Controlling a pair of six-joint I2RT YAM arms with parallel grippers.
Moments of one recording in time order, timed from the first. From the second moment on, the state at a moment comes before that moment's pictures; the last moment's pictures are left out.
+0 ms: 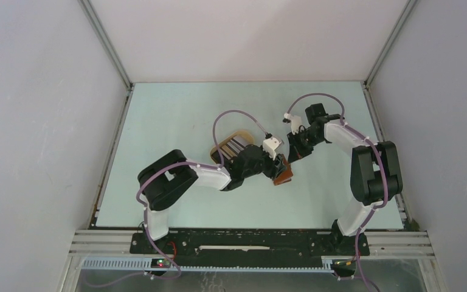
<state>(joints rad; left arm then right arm) -0.97 1.89 0.93 0.64 0.07 -0.22 0.20 1.74 1.17 -0.73 -0.55 -0.30</state>
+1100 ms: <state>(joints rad) -0.97 1.98 1.00 0.56 0.06 -0.20 0.24 1.84 1.19 -0.73 -0.63 -0.27</state>
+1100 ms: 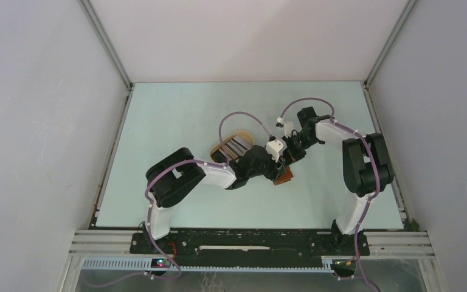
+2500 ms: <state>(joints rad) -0.93 1.88 0.81 0.57 -0.06 -0.50 0.25 1.85 1.22 -0.74 -0.64 -0.25</state>
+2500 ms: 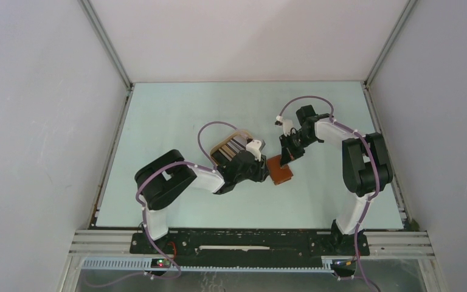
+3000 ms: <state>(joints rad) -0.93 1.88 0.81 0.56 -0.05 -0.50 0.26 1.85 1.22 -0.74 -0.64 -0.25</state>
